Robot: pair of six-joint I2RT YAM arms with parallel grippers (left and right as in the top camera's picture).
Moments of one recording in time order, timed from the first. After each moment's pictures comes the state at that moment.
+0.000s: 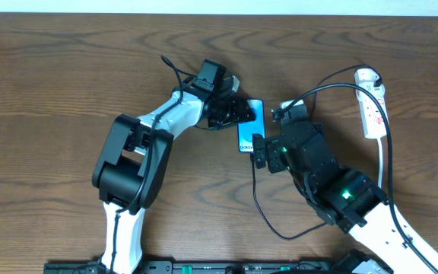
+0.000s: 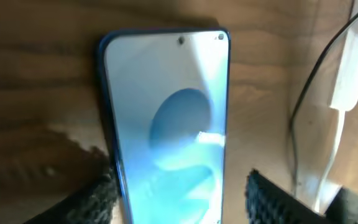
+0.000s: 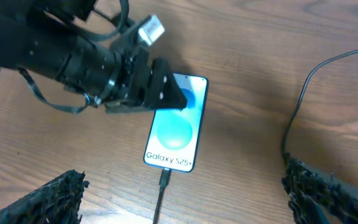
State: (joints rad) left arm -0.42 2.16 1.41 -0.39 0.60 -0.55; right arm 0.68 1.11 0.93 -0.57 0.29 0.31
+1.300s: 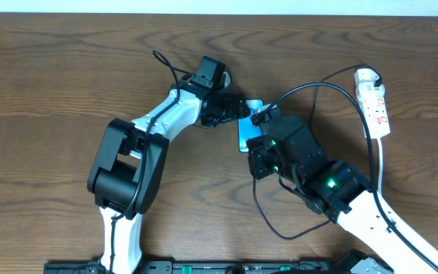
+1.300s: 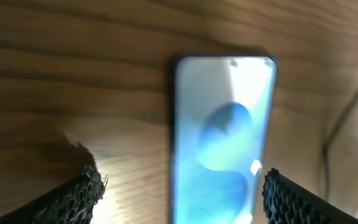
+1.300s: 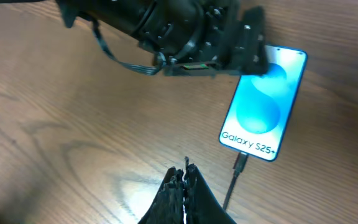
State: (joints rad) left arm -0.42 2.11 1.42 -0.47 0.39 -0.60; right arm 0.68 1.19 0.93 -0.52 -0.01 0.33
